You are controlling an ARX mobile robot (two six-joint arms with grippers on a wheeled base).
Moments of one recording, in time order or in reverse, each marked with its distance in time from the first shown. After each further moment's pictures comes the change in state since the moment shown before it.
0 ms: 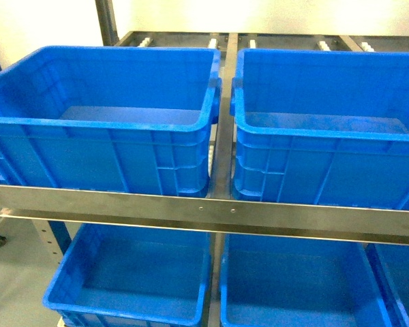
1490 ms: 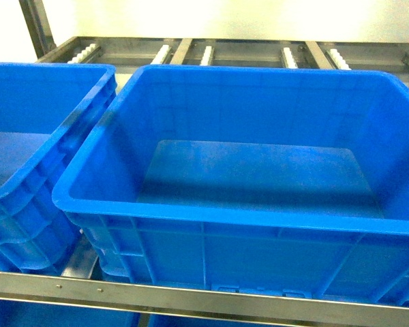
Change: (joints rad) left arm 0.000 -0.001 0.000 -0.001 0.000 0.000; right arm 0.000 -0.002 0.000 0.002 0.001 0.000
